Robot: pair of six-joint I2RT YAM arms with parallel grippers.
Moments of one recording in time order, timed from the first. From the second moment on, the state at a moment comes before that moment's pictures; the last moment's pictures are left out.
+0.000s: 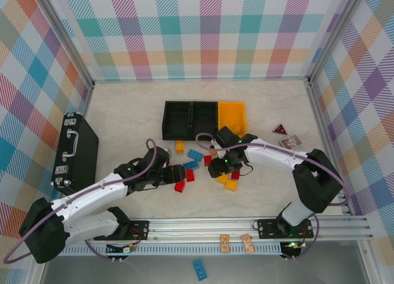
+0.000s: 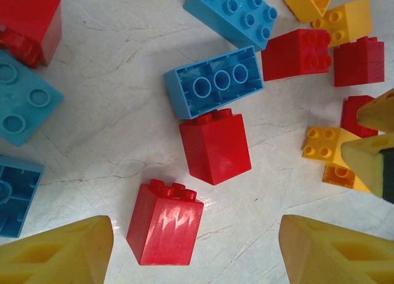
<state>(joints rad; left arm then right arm) -0.76 1.04 0.59 -0.48 0.08 -0.85 0.75 1.58 0.98 -0.71 -0.20 0.31</state>
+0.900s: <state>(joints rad) -0.78 1.09 0.56 -0.44 0.08 -0.87 0.89 1.67 1.02 -0.77 -0.06 0.35</state>
